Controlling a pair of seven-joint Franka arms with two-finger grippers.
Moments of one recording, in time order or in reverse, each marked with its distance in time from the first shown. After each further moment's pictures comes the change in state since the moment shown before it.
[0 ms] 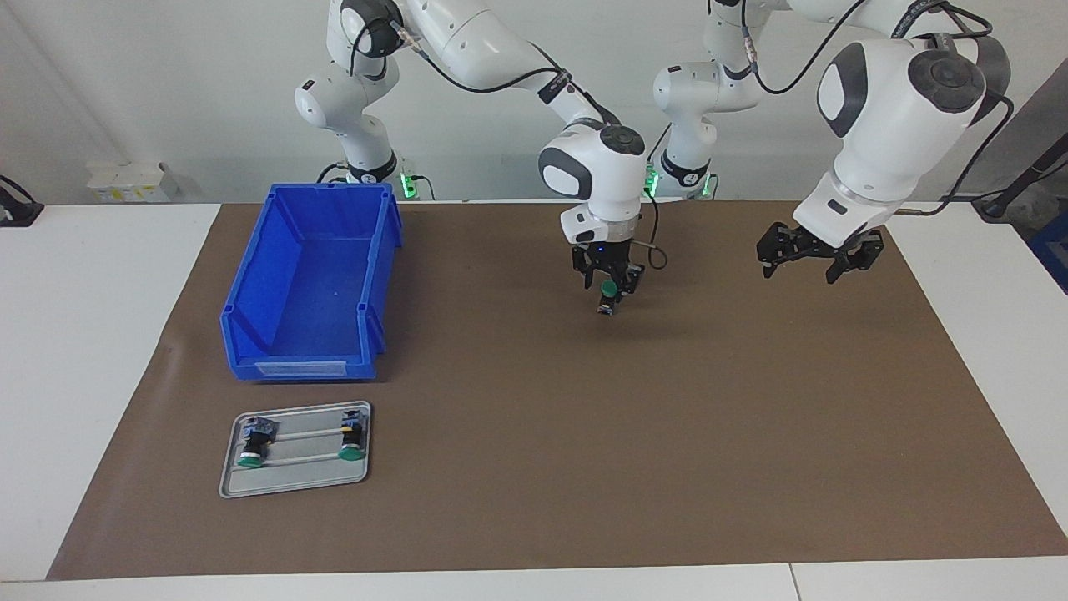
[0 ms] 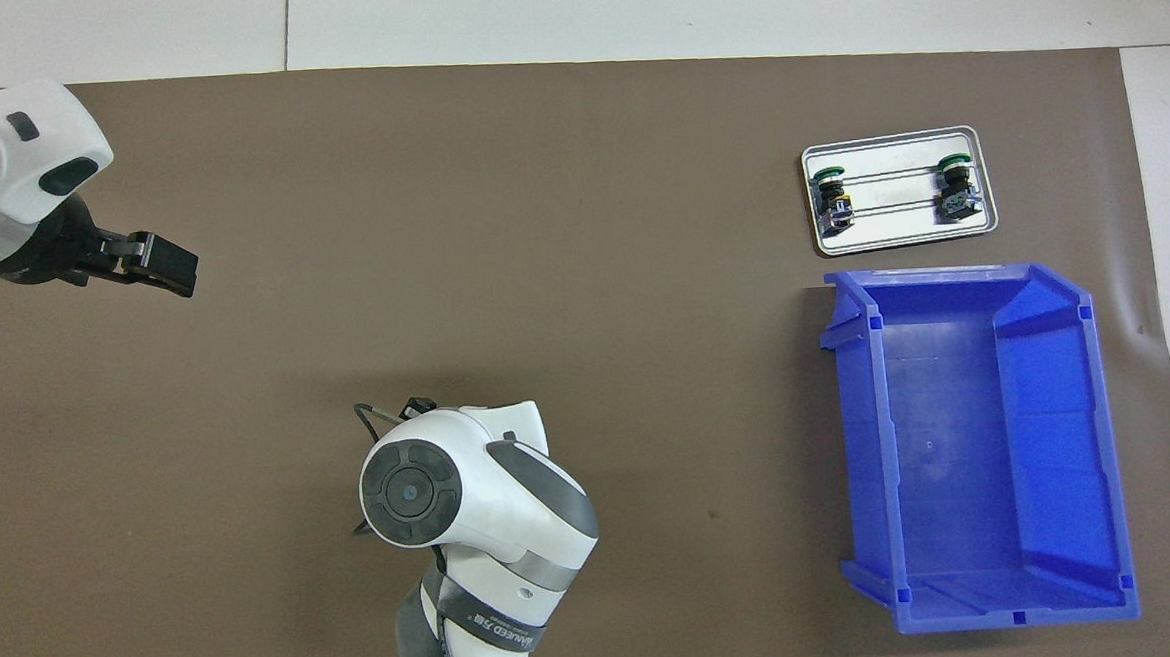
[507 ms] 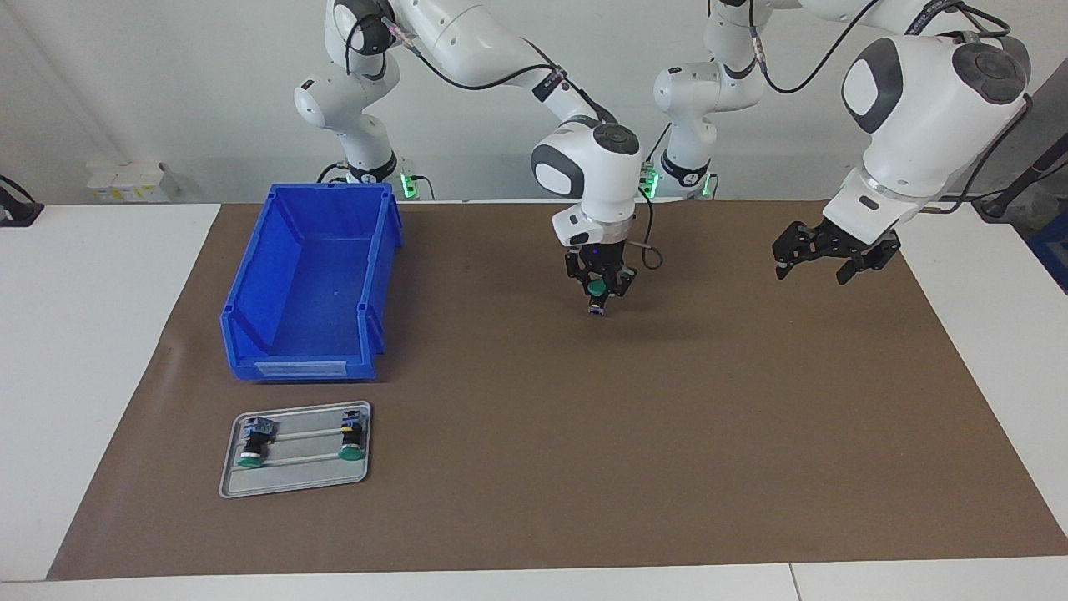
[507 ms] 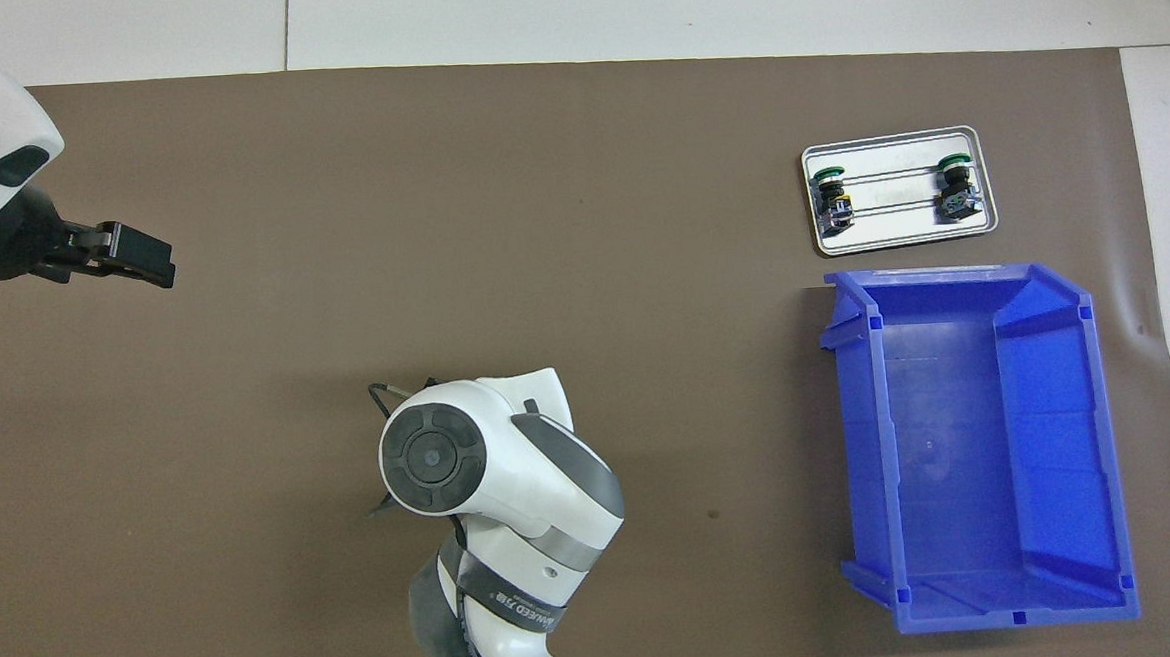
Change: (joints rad) left arm 0.033 -0.002 -0.003 0.000 -0.021 0.012 0.002; right arm -0.057 -0.059 -0.008 0.017 0.000 -0.091 -0.148
